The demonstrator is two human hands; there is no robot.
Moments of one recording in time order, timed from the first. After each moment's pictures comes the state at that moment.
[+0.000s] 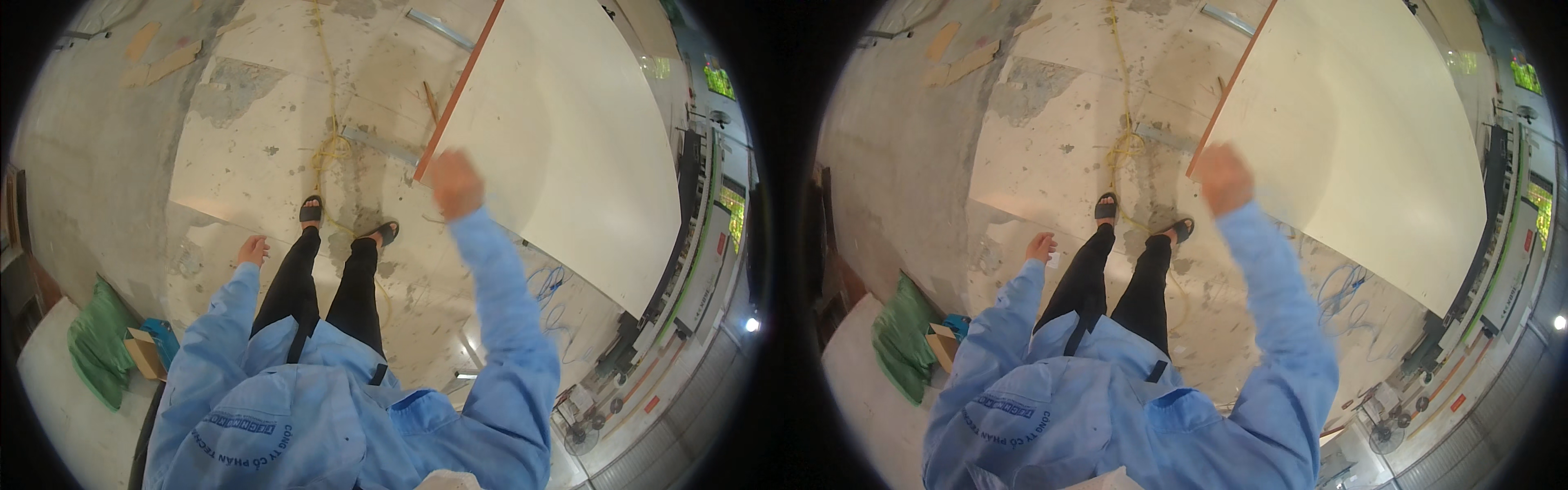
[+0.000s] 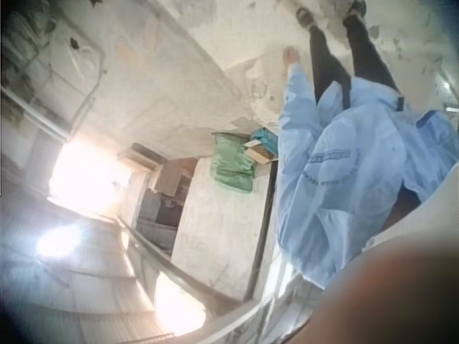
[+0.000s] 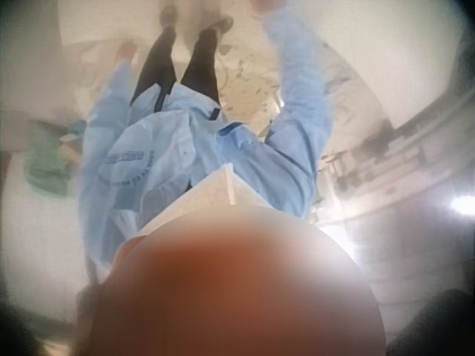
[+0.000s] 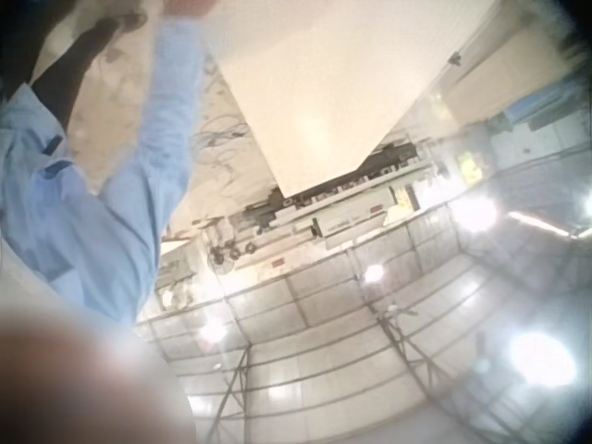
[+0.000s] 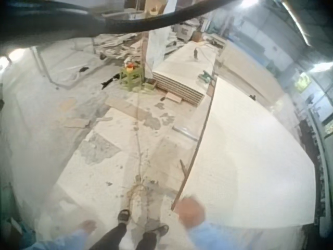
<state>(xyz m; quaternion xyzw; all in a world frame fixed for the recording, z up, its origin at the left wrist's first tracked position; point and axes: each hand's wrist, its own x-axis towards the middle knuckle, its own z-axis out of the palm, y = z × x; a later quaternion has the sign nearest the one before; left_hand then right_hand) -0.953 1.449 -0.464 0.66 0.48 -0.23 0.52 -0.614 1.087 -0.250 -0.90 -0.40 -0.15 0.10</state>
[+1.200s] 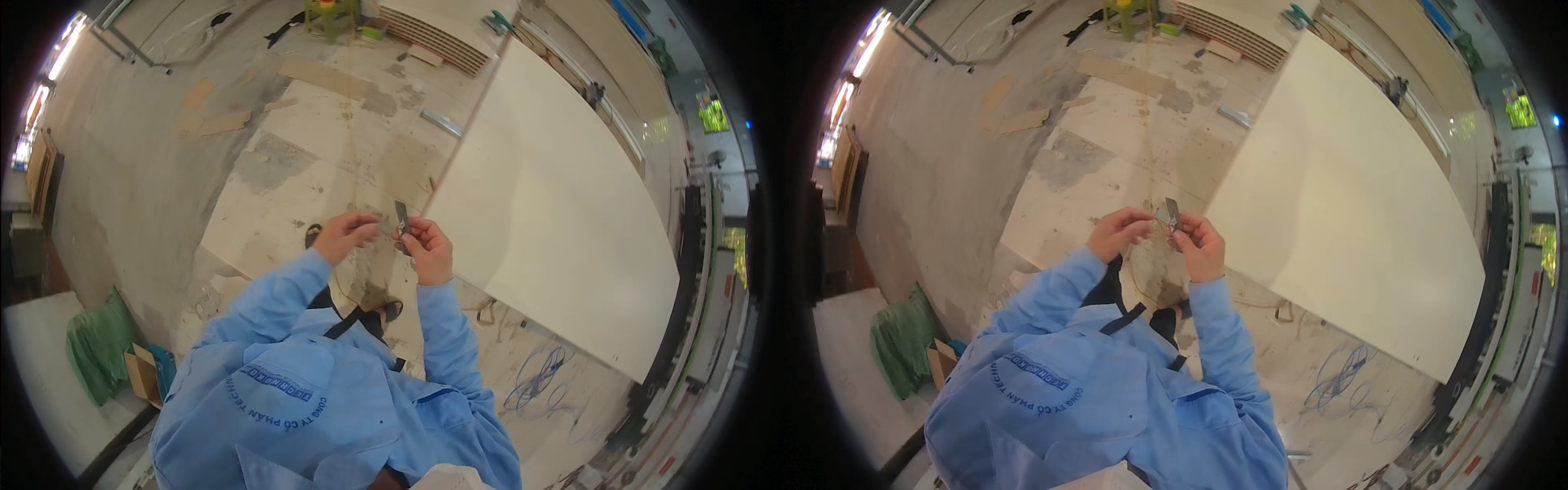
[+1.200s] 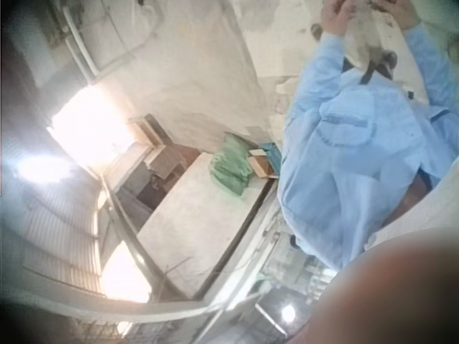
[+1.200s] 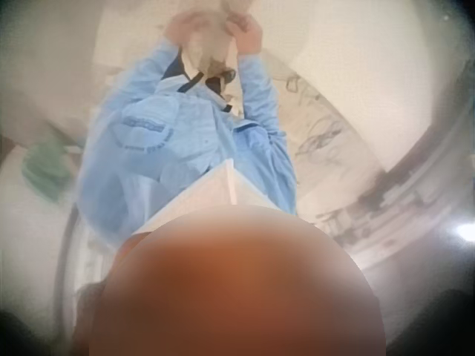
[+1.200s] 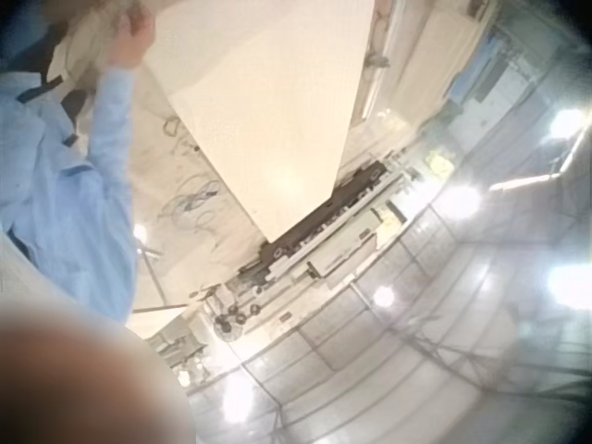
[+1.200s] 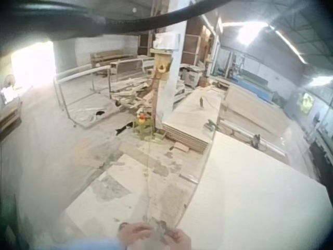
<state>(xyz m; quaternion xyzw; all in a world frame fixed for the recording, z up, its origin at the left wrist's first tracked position) -0.690 1.334 -0.190 0.59 0.13 -0.11 0.79 -0.643 1.131 -0.161 -0.61 0.03 0.24 0.76</state>
